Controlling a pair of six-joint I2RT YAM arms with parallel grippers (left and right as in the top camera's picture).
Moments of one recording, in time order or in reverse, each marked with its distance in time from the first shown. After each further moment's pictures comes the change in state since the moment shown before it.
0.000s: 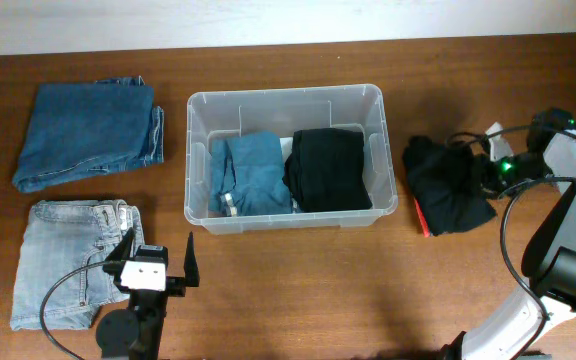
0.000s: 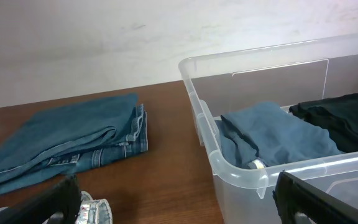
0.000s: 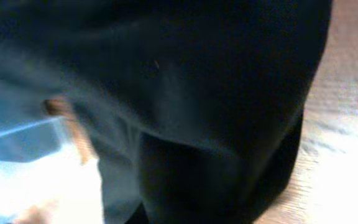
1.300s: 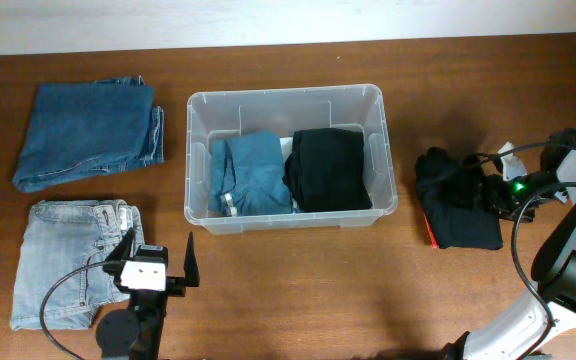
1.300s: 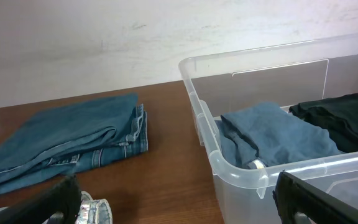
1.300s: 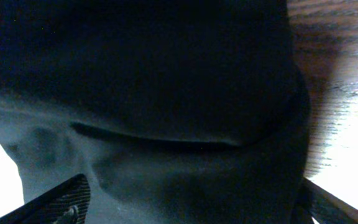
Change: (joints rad) left arm 0.000 0.000 0.000 0.000 0.000 0.000; right arm -0.092 -0.020 -0.111 0.060 0.121 -0.100
